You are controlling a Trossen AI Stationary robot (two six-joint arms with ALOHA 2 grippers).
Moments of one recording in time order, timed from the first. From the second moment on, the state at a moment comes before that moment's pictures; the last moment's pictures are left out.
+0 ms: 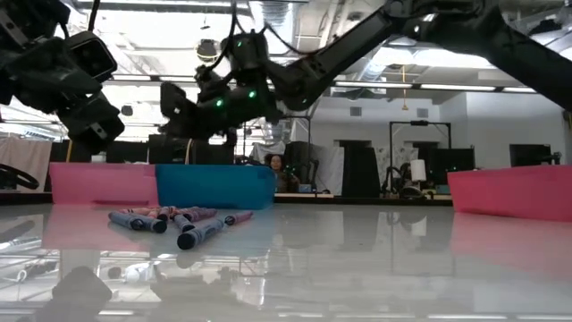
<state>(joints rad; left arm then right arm) -0.02 0.34 0.05 0.11 0.31 -0.55 -0.17 2.38 1.86 0.44 0.16 0.19</state>
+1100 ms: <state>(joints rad) -0.02 0.34 0.05 0.12 0.31 -0.55 -0.18 2.45 1.95 0.28 0.10 0.19</state>
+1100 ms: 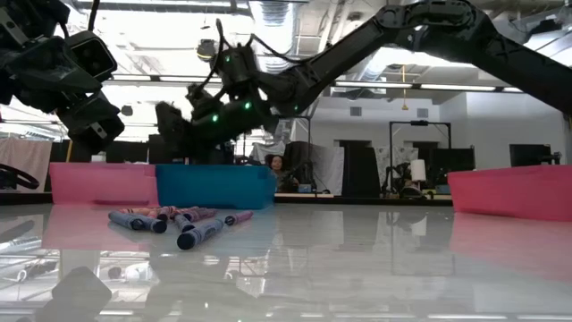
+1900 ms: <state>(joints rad) -0.48 0.47 0.05 0.29 -0.17 -0.40 0.02 1.58 1.96 -0.84 0.06 -0.09</state>
